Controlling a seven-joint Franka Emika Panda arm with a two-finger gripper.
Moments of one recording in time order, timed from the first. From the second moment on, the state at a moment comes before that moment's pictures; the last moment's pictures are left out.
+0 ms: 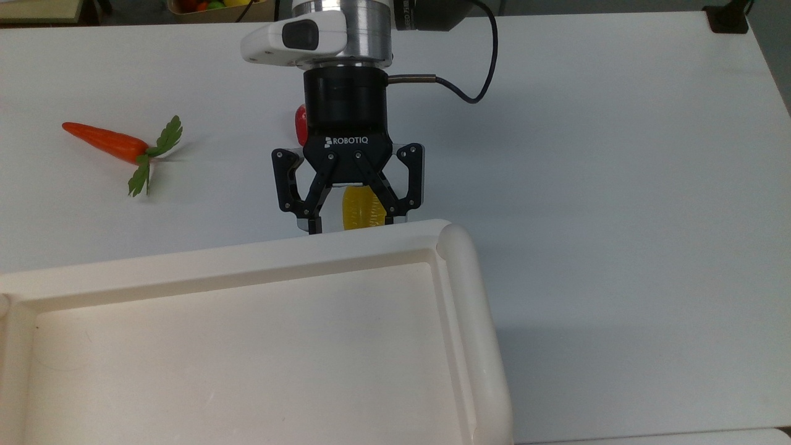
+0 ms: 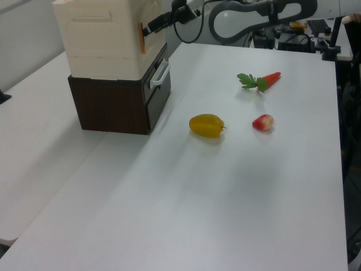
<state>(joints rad) 0.33 0.50 -0.25 -1.36 0.22 2.89 0.08</state>
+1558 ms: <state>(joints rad) 0.37 0.50 -0.25 -1.35 0.16 2.88 0.09</state>
